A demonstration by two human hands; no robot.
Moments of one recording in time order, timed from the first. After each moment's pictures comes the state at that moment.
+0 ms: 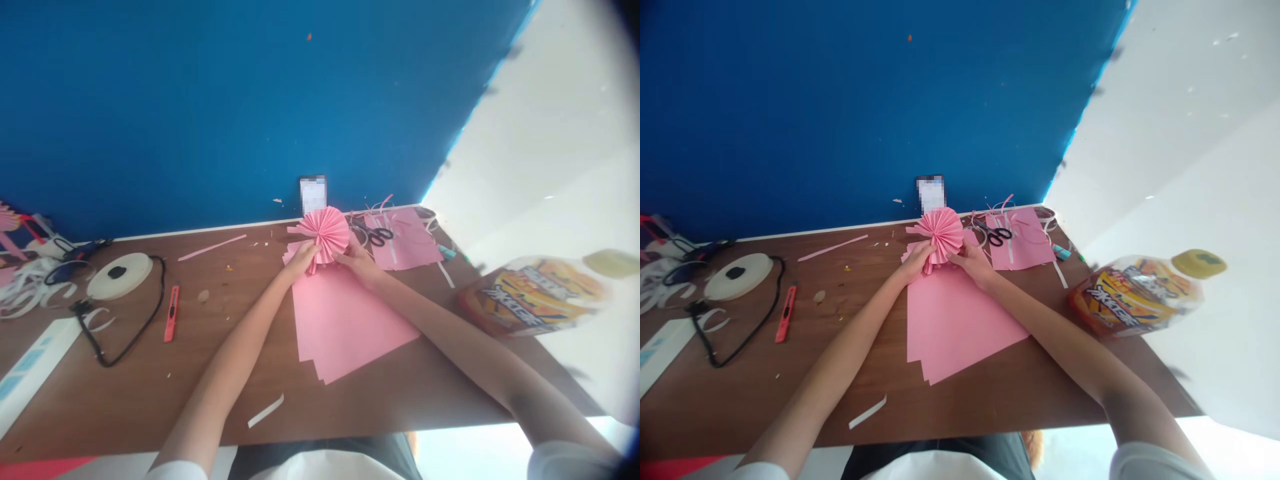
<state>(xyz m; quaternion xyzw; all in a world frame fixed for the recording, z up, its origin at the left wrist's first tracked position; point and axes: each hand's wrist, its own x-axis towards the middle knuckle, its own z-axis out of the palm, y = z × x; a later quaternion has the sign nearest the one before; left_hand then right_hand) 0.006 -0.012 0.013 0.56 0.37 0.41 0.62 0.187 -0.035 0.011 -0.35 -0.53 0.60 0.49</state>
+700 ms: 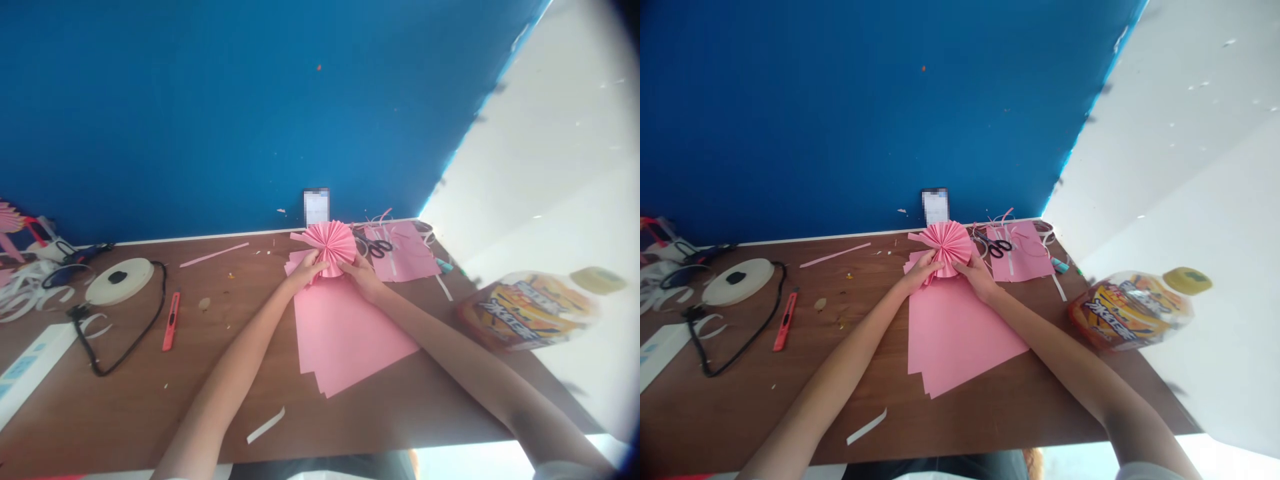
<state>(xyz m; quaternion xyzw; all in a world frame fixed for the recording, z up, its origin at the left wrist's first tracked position) 0.006 -0.015 0.013 0.61 0.33 0.42 0.59 0.184 -0.038 0.003 -0.36 -0.48 0.60 0.53</state>
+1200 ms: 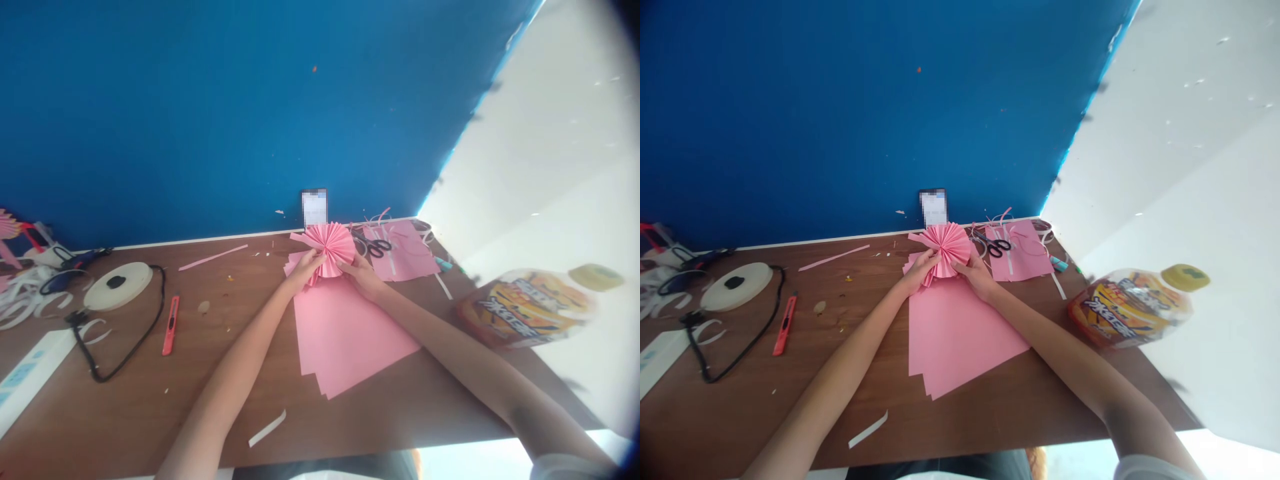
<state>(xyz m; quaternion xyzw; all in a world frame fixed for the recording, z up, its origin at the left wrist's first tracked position) 0.005 -0.013 0.013 0.55 0.35 0.42 0.63 0.185 -0.037 0.007 -0.34 -0.46 0.63 0.53</state>
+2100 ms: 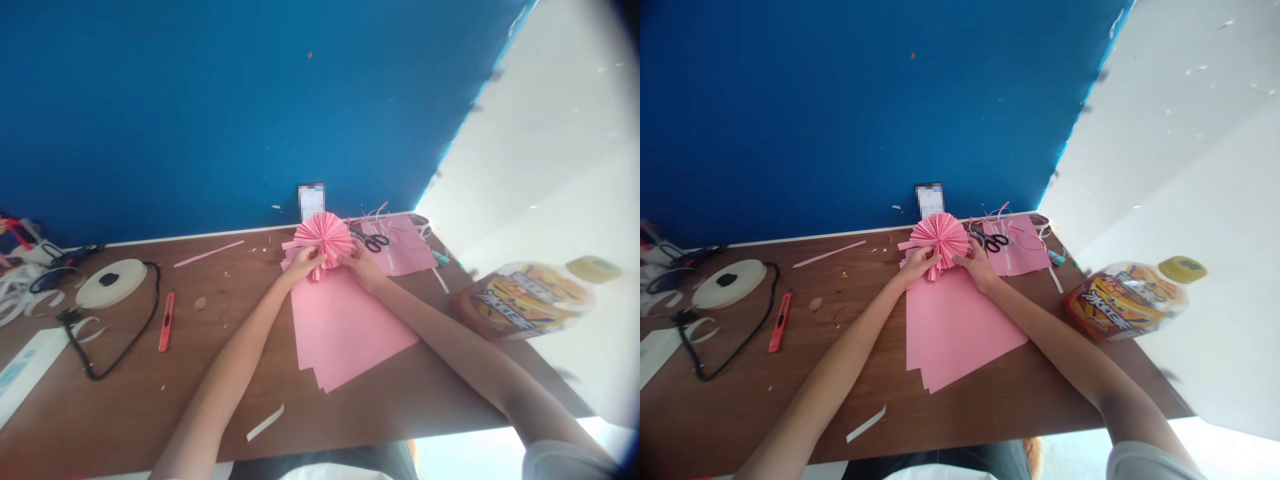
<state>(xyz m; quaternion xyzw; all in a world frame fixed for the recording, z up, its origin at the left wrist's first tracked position) 0.004 -0.006 0.008 0.61 0.33 0.41 0.59 0.192 -0.032 0.010 -0.35 -0.46 0.59 0.56</state>
